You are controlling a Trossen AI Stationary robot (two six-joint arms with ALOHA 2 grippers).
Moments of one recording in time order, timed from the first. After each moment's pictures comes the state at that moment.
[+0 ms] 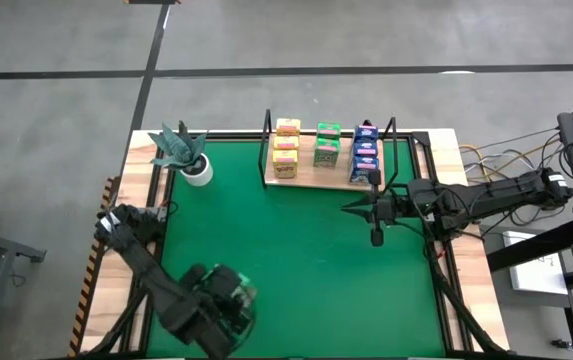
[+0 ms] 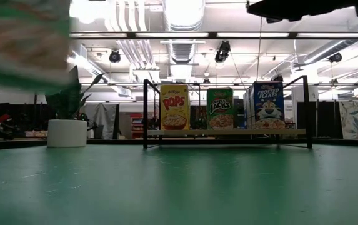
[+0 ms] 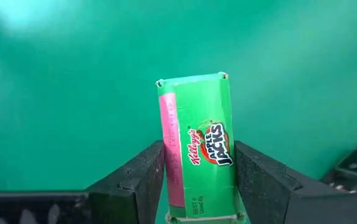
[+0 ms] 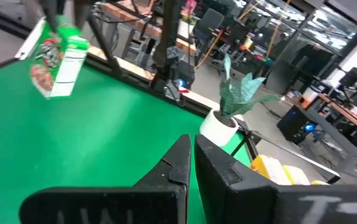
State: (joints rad) left arm -0.79 1.92 1.89 -1.53 -0.45 -1.70; right arm 0.10 0.85 0.56 0.18 0.10 -0.44
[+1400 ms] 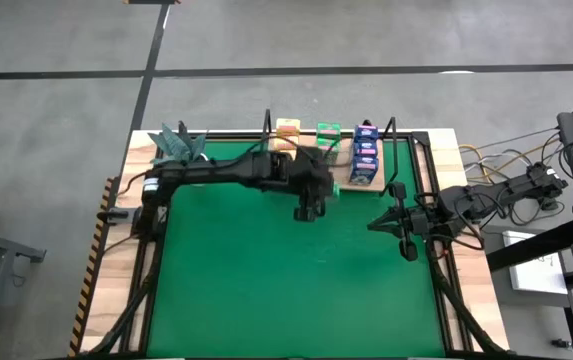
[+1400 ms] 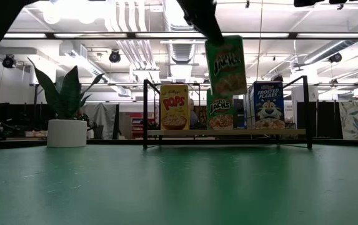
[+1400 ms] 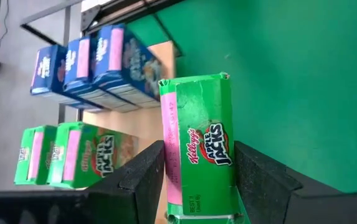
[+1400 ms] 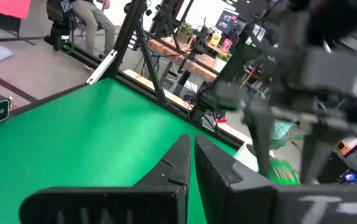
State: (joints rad) left arm 0.03 2.03 2.10 -0.92 -0.23 0.33; right arm 0.31 0.55 0.49 0.00 0.09 -0.46
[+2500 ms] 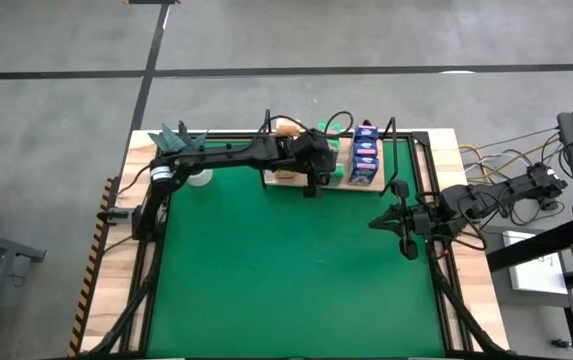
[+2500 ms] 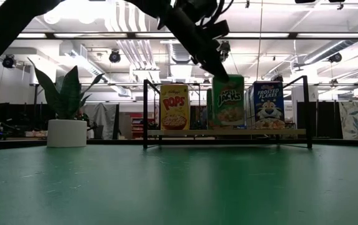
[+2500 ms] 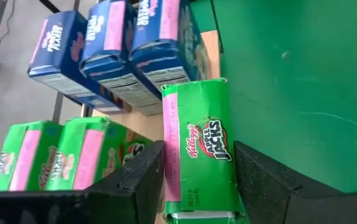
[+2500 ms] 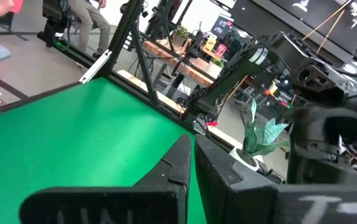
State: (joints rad) left arm 0.24 2.08 1.90 -0.56 -0.06 0.43; right arm 0.31 0.52 0.50 0.00 0.11 -0.52
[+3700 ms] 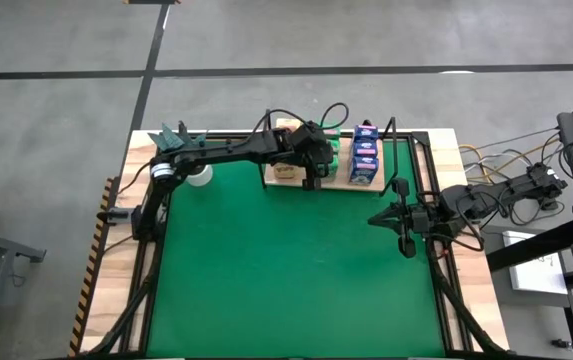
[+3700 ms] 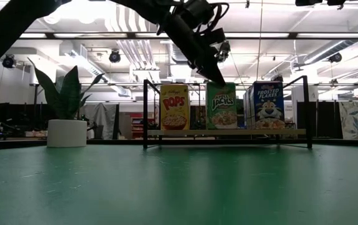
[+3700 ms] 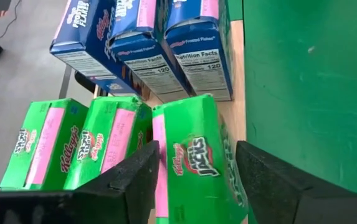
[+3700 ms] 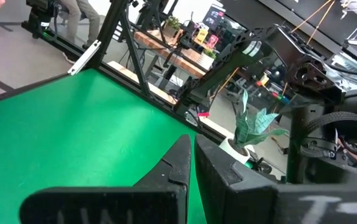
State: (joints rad) left arm 0.28 2.09 1.89 -0.54 -0.06 0.41; right arm 0.31 0.52 0.50 -0.02 0.16 -0.51
